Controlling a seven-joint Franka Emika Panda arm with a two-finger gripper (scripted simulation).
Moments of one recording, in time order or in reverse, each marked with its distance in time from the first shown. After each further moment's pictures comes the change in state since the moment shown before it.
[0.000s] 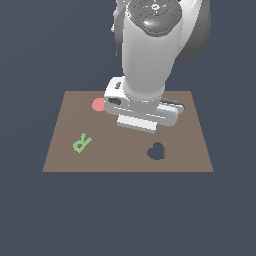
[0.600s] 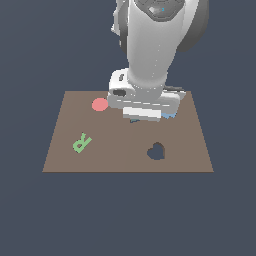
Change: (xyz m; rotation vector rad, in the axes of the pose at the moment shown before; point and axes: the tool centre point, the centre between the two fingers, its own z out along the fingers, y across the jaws) arm -0.031 -0.001 -0.002 0.000 0.000 -0.120
